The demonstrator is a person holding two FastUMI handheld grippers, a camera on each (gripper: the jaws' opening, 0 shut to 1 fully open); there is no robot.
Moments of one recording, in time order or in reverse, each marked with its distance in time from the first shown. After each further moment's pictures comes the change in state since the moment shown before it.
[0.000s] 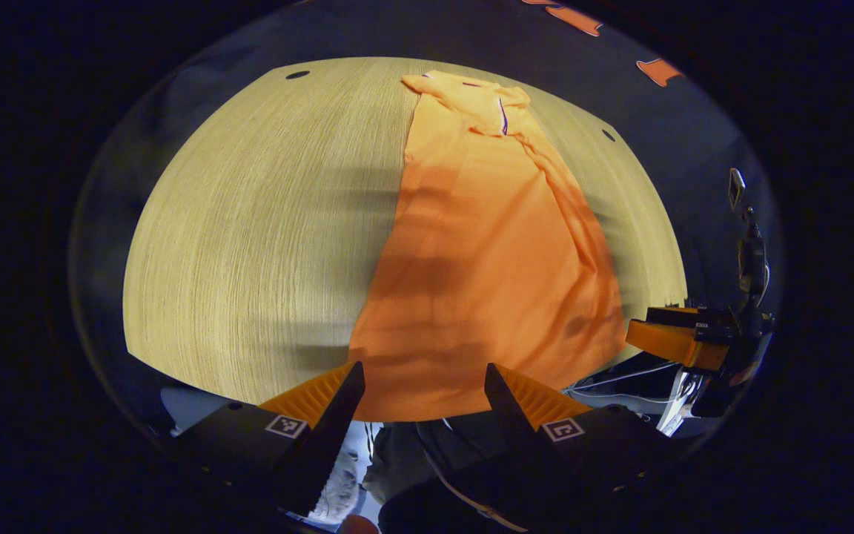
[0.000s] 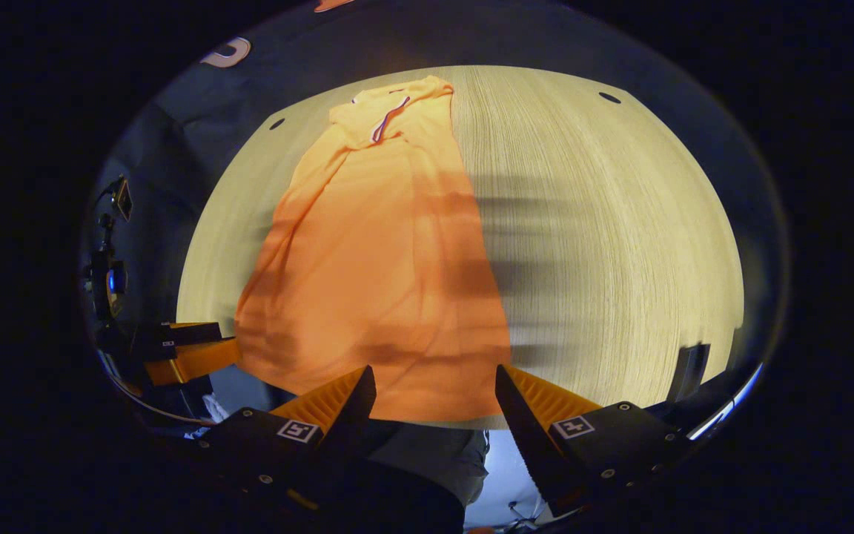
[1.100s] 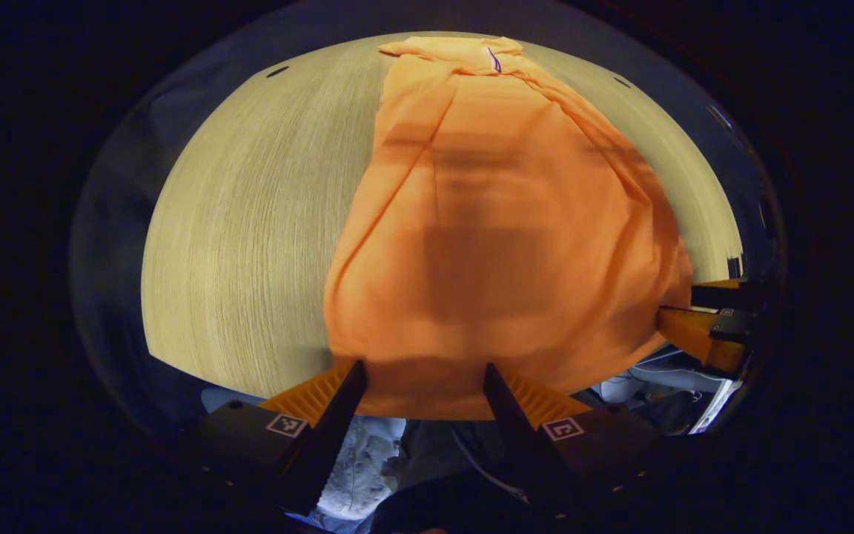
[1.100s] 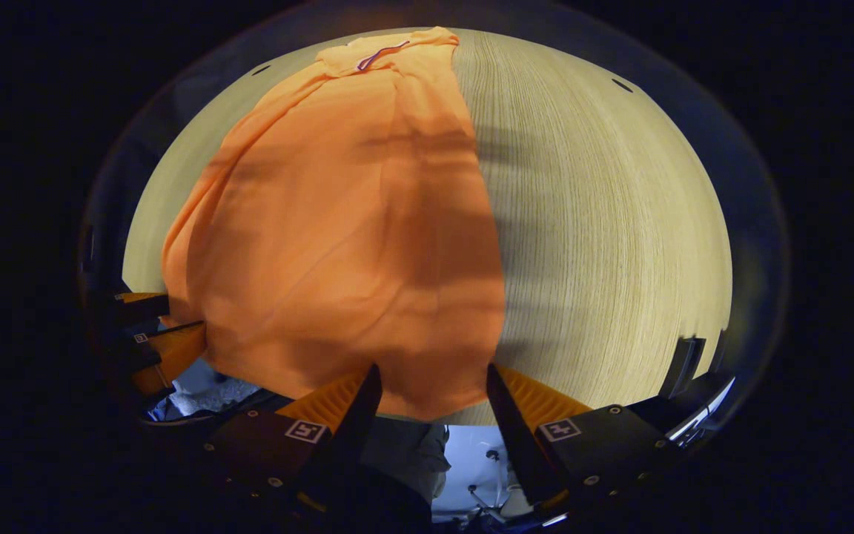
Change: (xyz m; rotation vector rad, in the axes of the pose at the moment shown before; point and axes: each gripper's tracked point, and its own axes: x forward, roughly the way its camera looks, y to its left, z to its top) left arm 0.052 -0.015 -0.026 0.105 0.082 0.196; right arm 0.044 -0.025 -0.033 -0.098 0.122 -0.165
